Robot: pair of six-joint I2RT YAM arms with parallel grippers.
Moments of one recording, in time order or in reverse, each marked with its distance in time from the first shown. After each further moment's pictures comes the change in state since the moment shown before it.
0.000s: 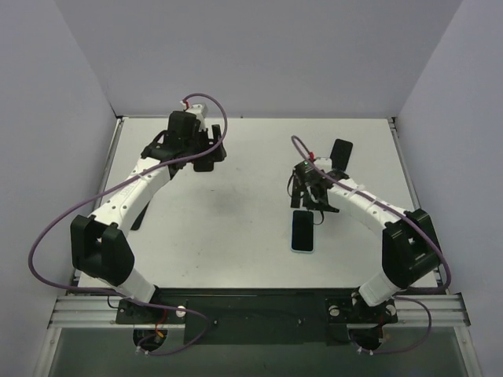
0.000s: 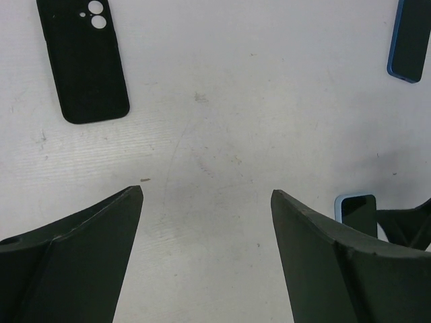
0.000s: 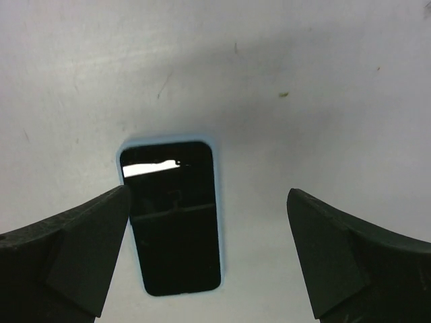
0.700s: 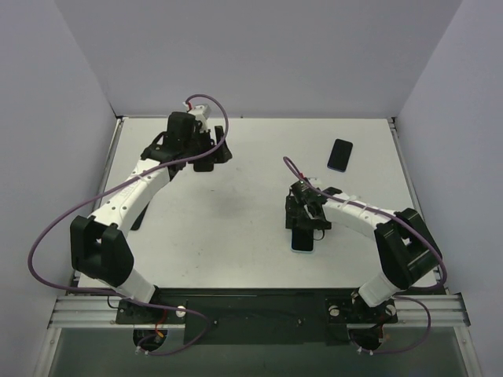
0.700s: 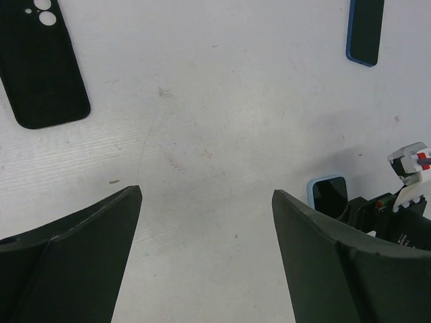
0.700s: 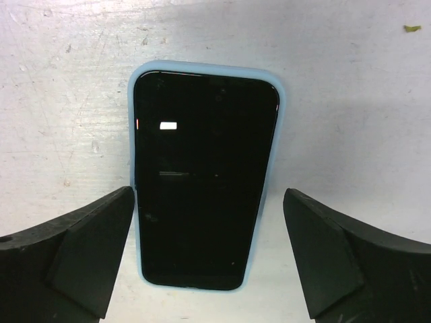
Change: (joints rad) left arm 0.002 -0.007 -0.026 0.035 0.116 -0.009; right arm 0.120 0.005 -0.236 0.144 -0.136 -0.025
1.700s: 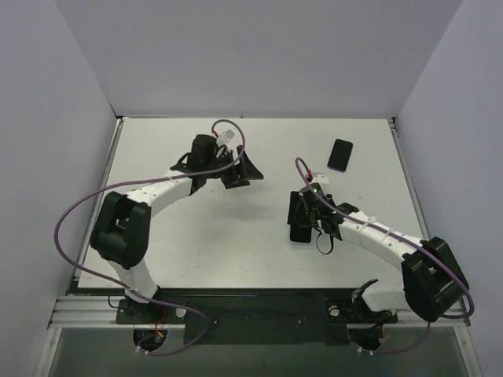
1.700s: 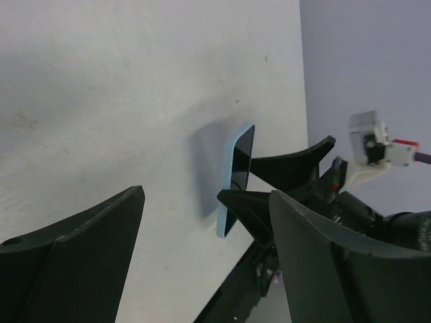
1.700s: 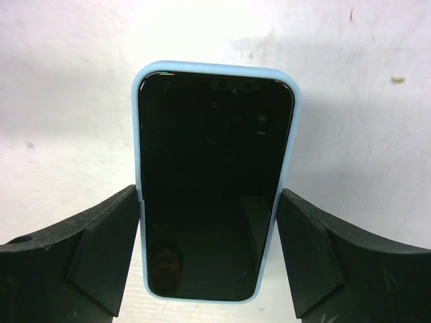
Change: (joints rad) left arm -0.048 0.134 -0.192 0.382 0.399 -0.361; right arm 0.031 -0.209 -0.166 0.232 0.026 0.017
